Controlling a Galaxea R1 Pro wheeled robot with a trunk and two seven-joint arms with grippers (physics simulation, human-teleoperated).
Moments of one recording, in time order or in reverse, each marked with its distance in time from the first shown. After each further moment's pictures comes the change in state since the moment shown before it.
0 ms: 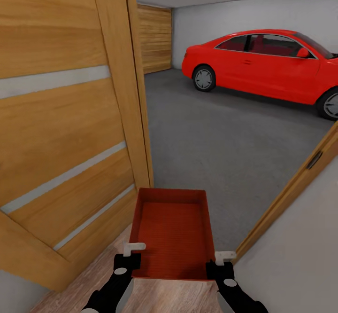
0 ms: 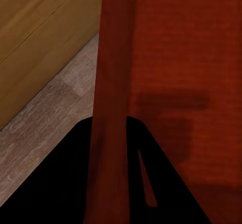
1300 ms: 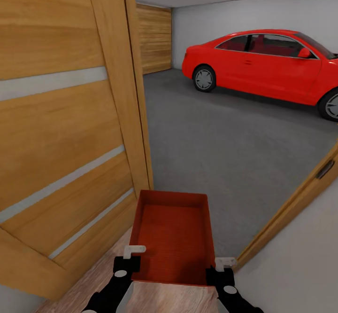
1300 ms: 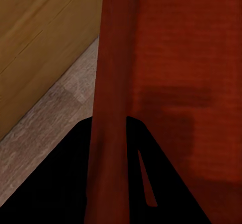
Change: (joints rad) left arm 0.002 0.001 -0.004 0.022 -0.017 -0.004 0.006; right arm 0.001 0.021 -0.006 0.080 -0.007 -0.061 0.007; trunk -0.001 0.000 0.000
